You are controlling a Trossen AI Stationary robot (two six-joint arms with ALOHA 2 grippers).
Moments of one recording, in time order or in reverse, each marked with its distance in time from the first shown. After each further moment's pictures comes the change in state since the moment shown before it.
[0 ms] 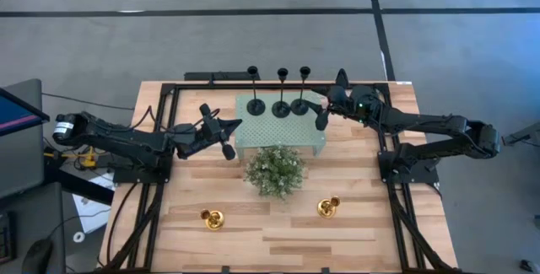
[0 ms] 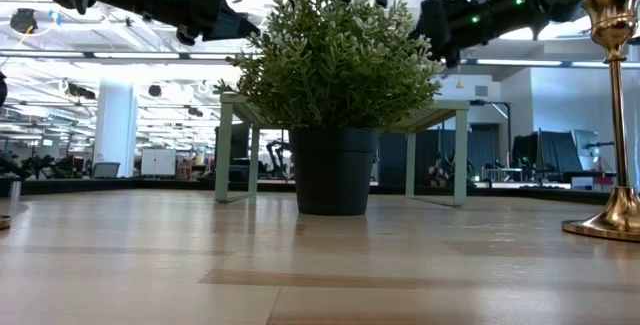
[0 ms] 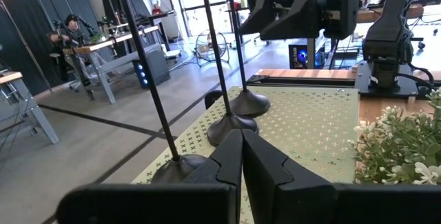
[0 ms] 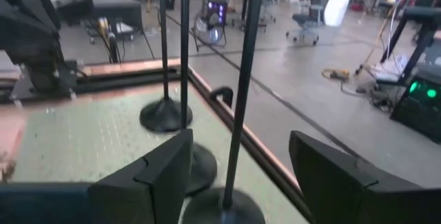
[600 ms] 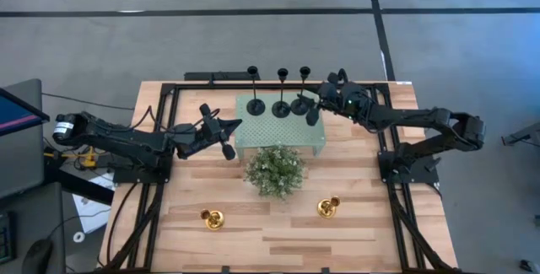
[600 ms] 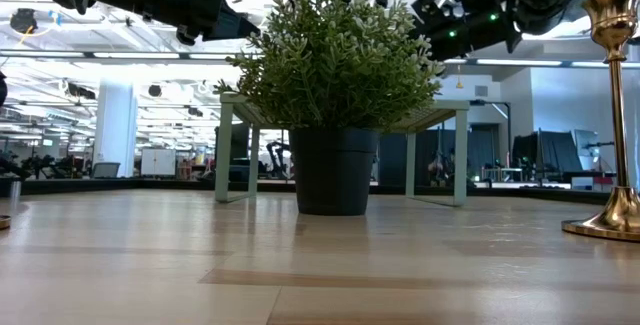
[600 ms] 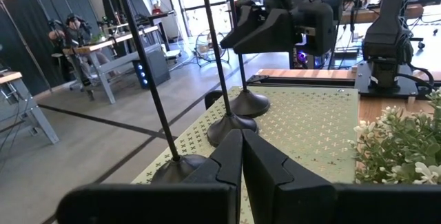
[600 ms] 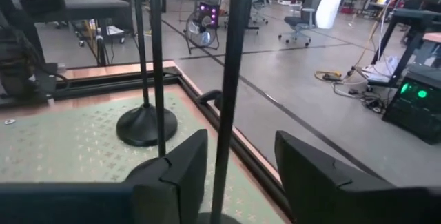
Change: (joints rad) left arm 0.000 0.000 0.000 0.000 0.000 0.000; right arm -0.021 0.171 0.044 0.142 0.003 -0.003
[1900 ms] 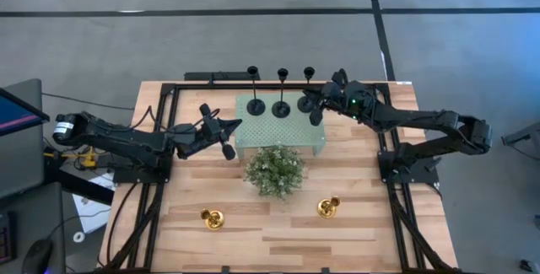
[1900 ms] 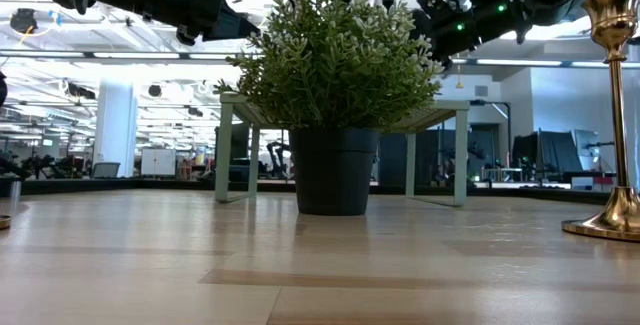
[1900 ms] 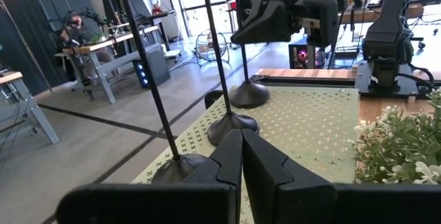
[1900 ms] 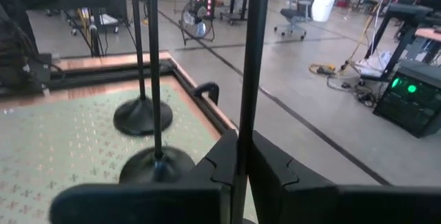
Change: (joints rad) left arm 0.000 0.000 0.000 0.000 0.000 0.000; right arm 0.000 -0.073 0.007 -0.116 0.027 -0.017
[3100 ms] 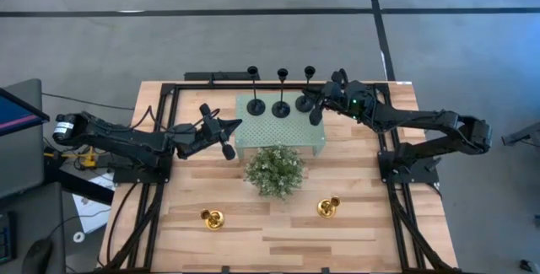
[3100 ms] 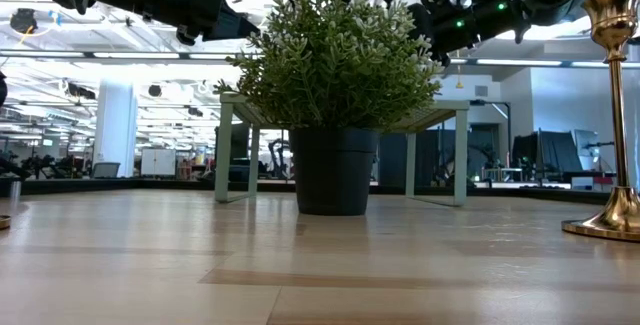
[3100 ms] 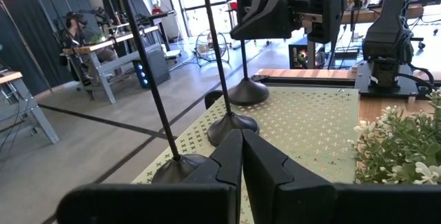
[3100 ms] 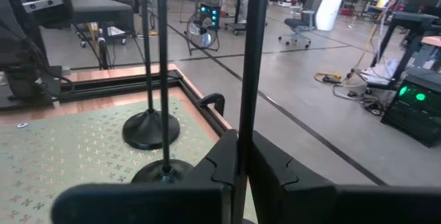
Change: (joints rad) left arm 0.000 0.000 0.000 0.000 0.000 0.000; right arm 0.004 0.001 -0.001 0.040 -0.024 0.011
